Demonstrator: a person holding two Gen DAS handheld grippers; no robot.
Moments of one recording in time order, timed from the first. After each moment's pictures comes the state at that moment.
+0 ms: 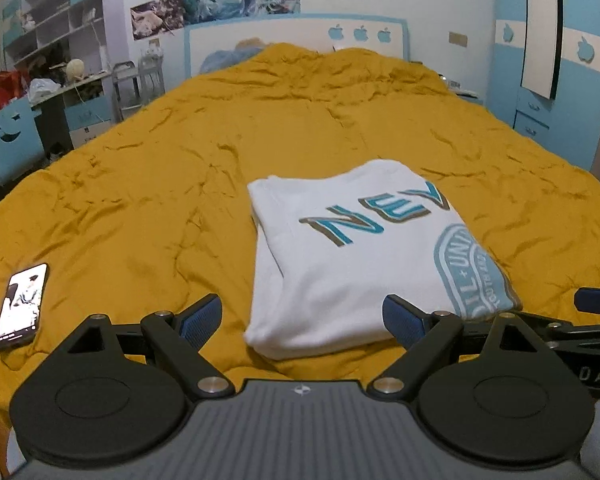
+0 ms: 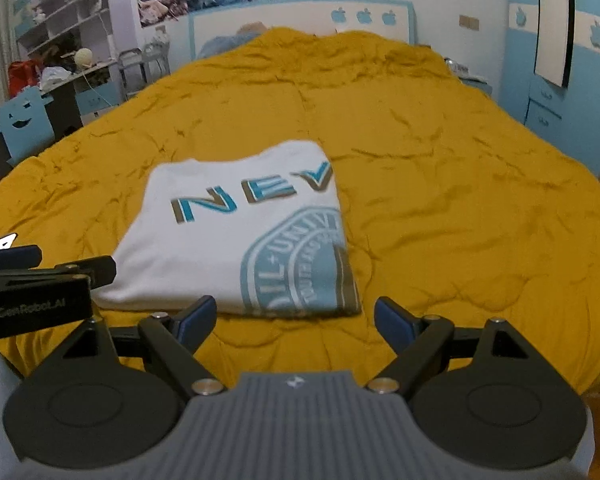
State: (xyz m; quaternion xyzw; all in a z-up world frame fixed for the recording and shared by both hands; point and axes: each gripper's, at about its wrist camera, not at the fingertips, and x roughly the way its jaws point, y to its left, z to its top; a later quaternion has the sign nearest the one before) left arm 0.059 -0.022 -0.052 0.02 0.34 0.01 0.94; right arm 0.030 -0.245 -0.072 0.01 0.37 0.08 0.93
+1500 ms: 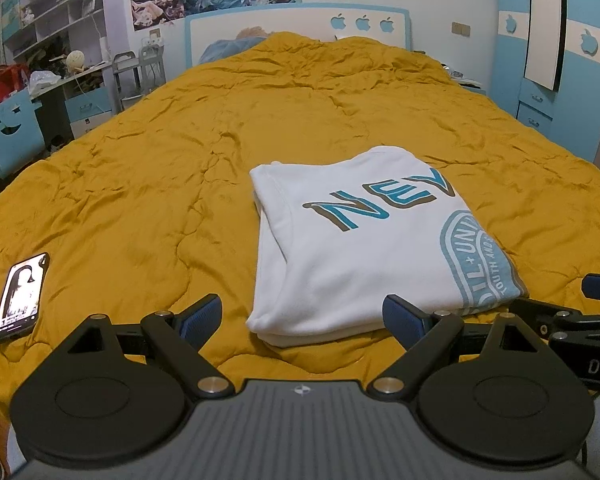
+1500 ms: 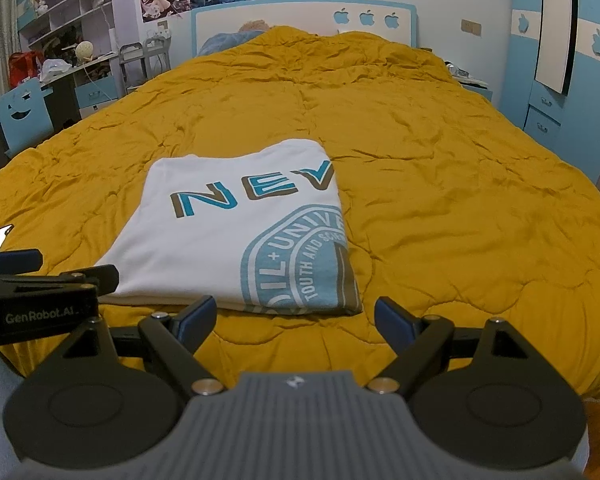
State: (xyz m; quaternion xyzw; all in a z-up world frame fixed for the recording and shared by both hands) left arm 0.060 -0.023 -0.058 0.01 0.35 0.02 0.94; right arm 0.031 -0.240 -0.073 -0.01 0.36 0.07 0.93
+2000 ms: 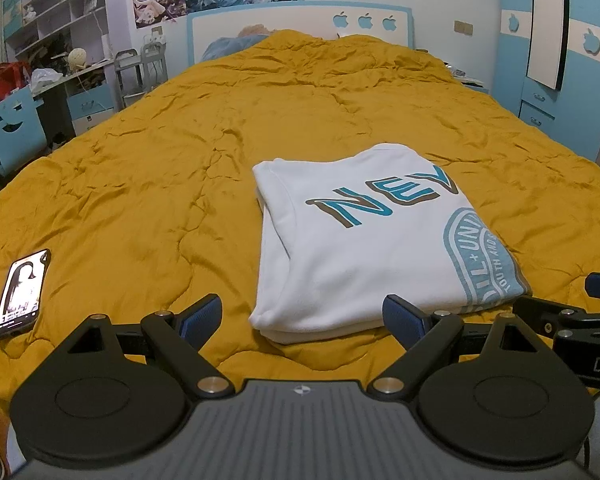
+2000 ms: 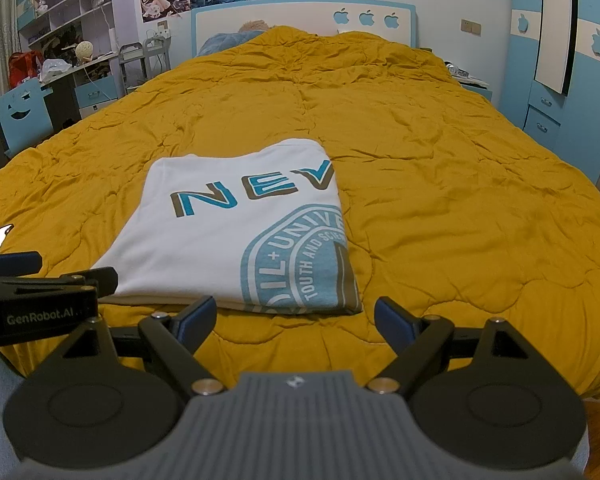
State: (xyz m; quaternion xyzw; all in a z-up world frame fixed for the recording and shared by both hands) left arm 0.060 -0.022 -0.063 0.01 0.35 0.02 0.94; right arm 0.031 -0.240 -0.073 -0.01 0.36 0.07 0.93
